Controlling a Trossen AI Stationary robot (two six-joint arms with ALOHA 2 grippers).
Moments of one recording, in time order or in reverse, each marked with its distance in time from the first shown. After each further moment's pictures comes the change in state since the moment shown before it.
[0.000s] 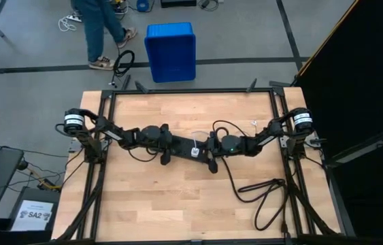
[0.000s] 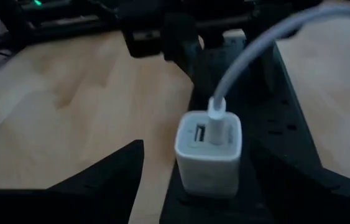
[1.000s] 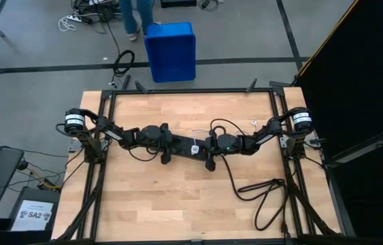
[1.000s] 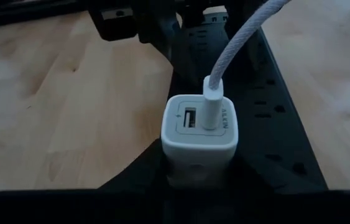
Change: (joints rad) left arm -0.004 0.006 0.002 0.014 -0.007 -0.008; right arm -0.026 0.002 0.048 -0.093 0.029 0.011
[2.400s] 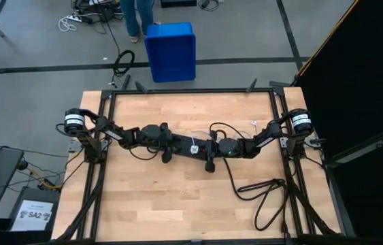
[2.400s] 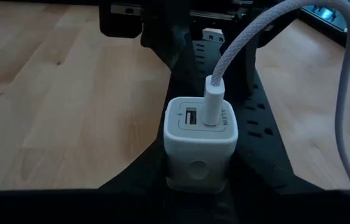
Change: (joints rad) left arm 0.000 0.000 0.003 -0.001 -0.005 -0.082; right arm 0.054 0.003 -0.006 0.067 0.154 -0.173
